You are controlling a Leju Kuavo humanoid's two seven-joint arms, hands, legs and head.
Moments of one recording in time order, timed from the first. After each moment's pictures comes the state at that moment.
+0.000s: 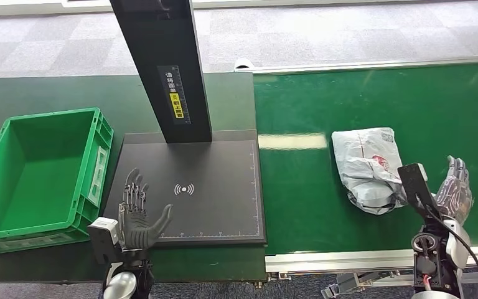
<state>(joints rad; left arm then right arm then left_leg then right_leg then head) -0.03 -0.23 -0.10 -1.24 0.04 0.08 -0.65 -0.42 -0.14 -0.37 -0.81 0.94 -0.40 -0.16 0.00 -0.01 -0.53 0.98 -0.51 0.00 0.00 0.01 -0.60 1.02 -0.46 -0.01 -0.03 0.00</state>
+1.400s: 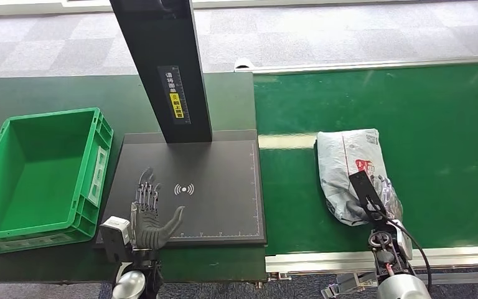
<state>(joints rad) -0.05 -0.23 -0.15 -1.20 0.04 0.07 -0.66 -0.54 -0.06 -0.32 -0.40 0.92 -0.34 -0.13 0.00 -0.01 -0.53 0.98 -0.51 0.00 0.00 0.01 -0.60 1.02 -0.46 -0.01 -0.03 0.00</state>
